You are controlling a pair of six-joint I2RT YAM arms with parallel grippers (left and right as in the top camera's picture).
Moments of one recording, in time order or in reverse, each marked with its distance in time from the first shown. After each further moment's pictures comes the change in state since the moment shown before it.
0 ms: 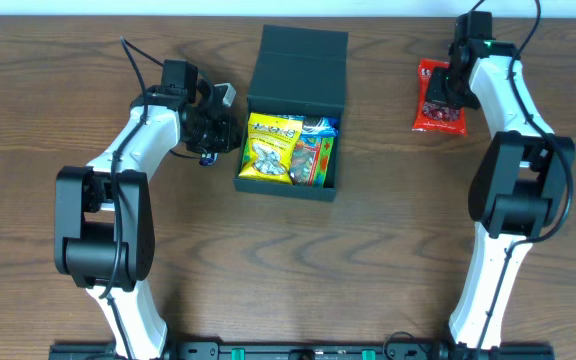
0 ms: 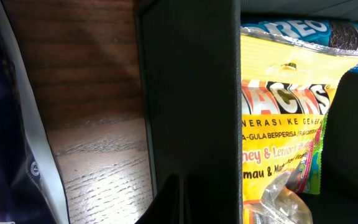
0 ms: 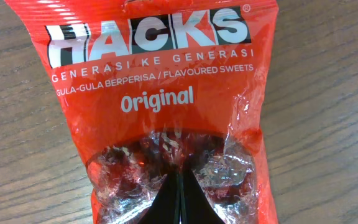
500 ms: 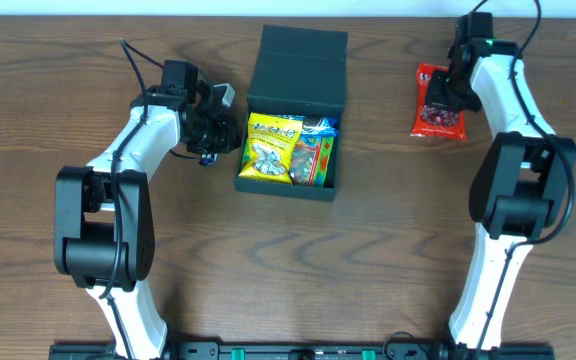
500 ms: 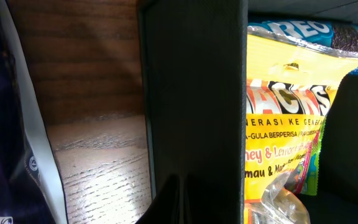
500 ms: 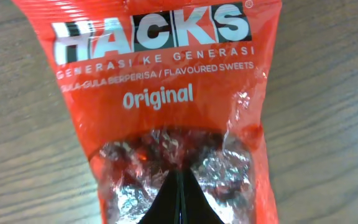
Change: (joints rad) left arm 0.000 0.000 0.000 -0.006 0.000 -0.022; right arm 0.002 -0.017 0.006 -0.064 -0.023 0.000
